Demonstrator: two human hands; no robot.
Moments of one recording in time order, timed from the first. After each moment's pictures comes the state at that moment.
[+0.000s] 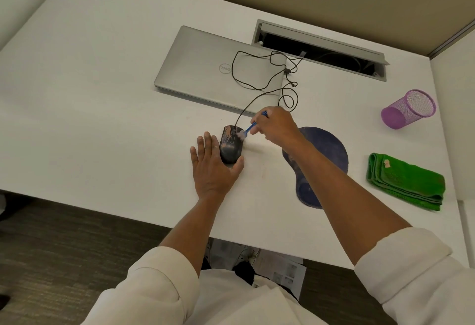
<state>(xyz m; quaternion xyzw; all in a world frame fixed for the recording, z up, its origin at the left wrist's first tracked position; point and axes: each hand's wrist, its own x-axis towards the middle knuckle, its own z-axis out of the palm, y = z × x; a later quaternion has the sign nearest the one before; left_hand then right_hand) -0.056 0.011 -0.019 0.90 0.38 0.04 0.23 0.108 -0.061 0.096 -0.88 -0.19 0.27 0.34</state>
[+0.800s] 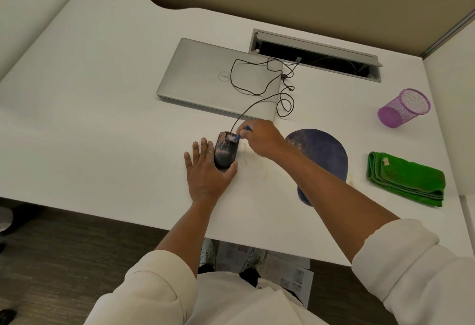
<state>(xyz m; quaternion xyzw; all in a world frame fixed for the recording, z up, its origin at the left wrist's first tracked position) -0.072 0.030 -0.024 0.91 0.36 0.04 0.22 0.083 -0.053 0.088 -0.87 -0.32 0.26 0.26</state>
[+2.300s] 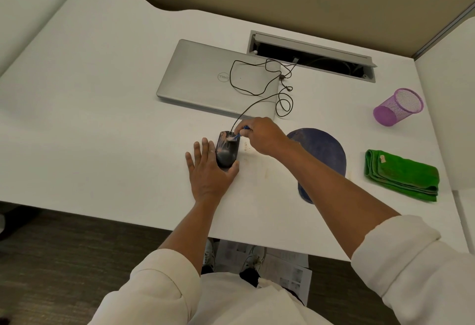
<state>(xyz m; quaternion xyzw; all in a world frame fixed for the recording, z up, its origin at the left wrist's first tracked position) -0.072 0.030 -0.024 0.91 0.36 0.04 0.22 0.077 -0.050 0.105 -0.88 -0.35 0.24 0.21</state>
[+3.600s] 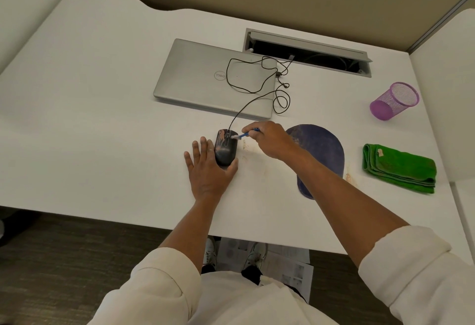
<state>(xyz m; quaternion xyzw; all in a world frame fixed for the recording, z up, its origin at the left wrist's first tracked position) -0.073 0.031 -0.020 0.91 0.35 0.04 0.22 0.071 -0.075 0.101 -0.88 -0.27 0.26 0.29</state>
